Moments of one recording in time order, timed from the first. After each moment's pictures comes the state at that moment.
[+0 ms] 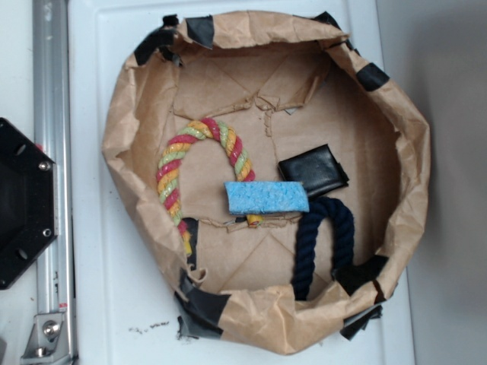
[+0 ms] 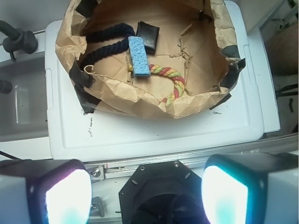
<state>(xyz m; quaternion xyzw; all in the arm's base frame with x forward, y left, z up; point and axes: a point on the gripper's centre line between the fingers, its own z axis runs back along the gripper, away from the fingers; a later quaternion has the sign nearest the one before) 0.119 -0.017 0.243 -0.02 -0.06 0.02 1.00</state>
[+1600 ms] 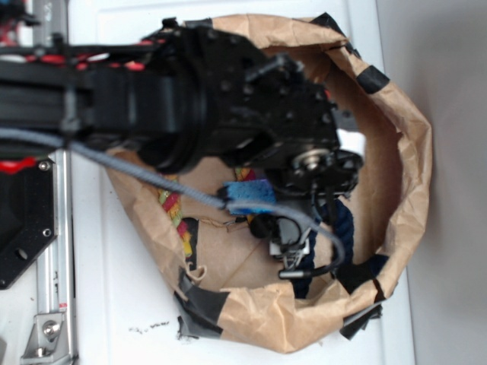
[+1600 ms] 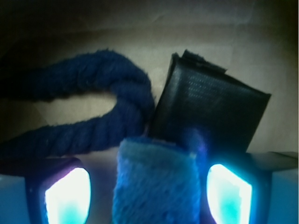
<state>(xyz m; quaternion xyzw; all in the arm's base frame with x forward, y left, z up) 0.270 -0.046 0.039 -0.08 -0.02 -0.06 0.99</state>
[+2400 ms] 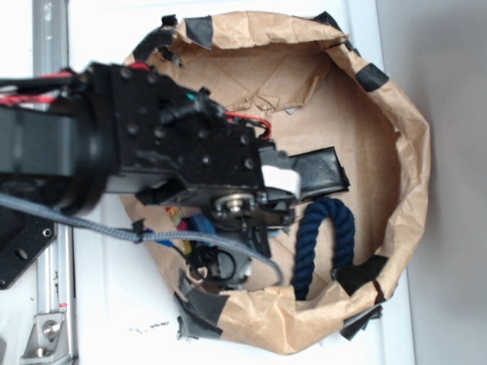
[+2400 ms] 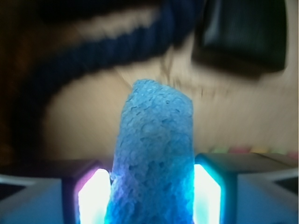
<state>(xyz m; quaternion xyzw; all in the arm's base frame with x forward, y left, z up) 0.247 -0.056 0.070 -0.09 -0.04 -0.06 0.99</state>
